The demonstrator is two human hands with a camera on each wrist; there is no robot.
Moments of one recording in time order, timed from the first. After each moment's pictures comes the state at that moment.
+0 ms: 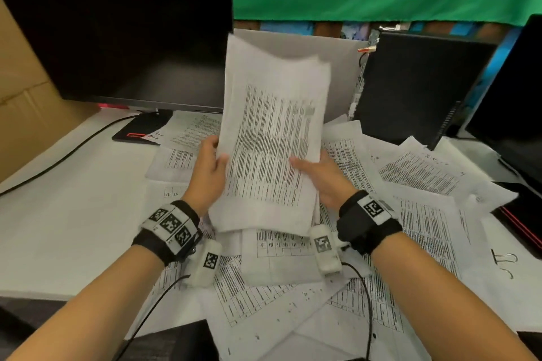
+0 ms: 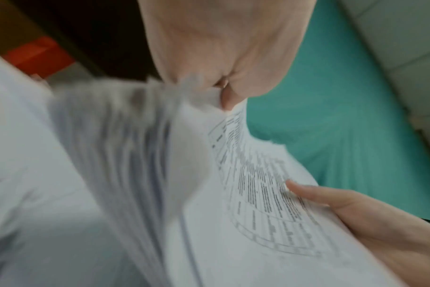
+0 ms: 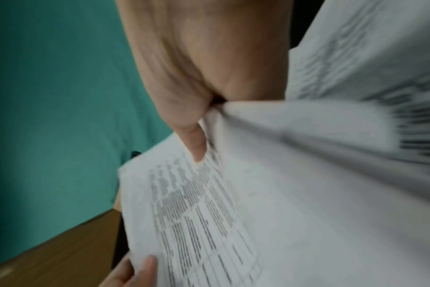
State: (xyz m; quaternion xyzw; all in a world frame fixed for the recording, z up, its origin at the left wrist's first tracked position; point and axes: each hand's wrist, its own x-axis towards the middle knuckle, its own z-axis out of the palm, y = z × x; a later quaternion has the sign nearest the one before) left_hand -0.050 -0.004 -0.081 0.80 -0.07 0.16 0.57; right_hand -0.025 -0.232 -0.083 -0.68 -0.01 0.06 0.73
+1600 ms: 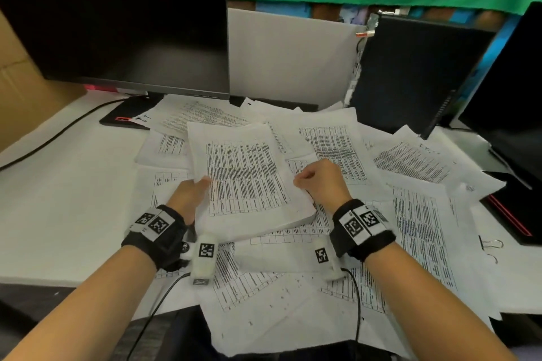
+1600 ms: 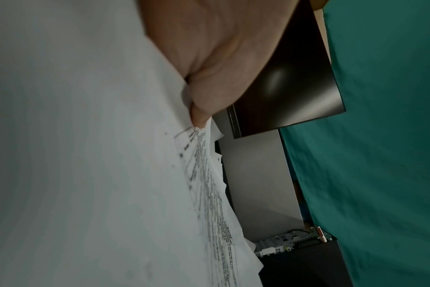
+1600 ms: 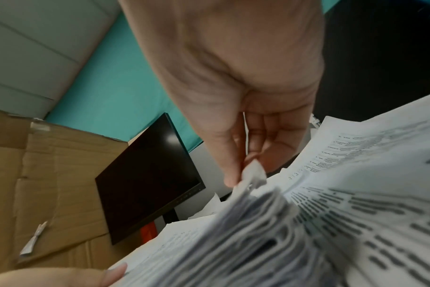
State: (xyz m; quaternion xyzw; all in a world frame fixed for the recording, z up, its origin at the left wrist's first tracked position) left_hand -0.051 0.014 -0.142 0.77 0.21 -0.08 0.60; right_hand -0.053 -0.242 -0.104 -0.92 0.03 -0.05 0.38
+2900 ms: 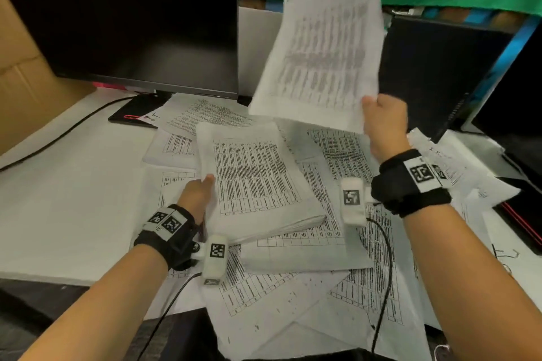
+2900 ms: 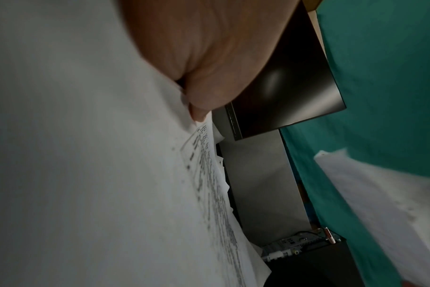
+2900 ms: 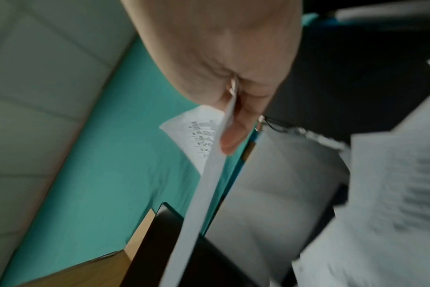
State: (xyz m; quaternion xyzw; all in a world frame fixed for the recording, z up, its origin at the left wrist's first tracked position) left_hand -0.043 0.016 -0.145 0.79 0.24 -0.09 0.56; right_hand -0.014 -0.277 -0.006 -0.80 0.13 -0.29 0.52
